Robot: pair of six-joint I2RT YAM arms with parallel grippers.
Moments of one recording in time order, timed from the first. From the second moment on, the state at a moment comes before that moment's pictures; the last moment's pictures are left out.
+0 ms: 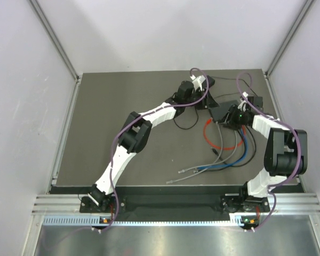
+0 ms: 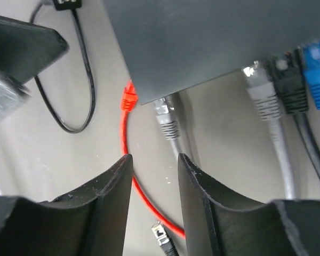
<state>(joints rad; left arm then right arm) -0.69 2.55 2.09 0.20 0.56 -0.79 -0.09 1.64 0.94 -0.24 -0.46 0.40</state>
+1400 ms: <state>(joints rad) -0.72 2.63 2.18 -0.01 0.43 -0.91 -0.20 1.85 0.78 0.29 -0.73 0.71</state>
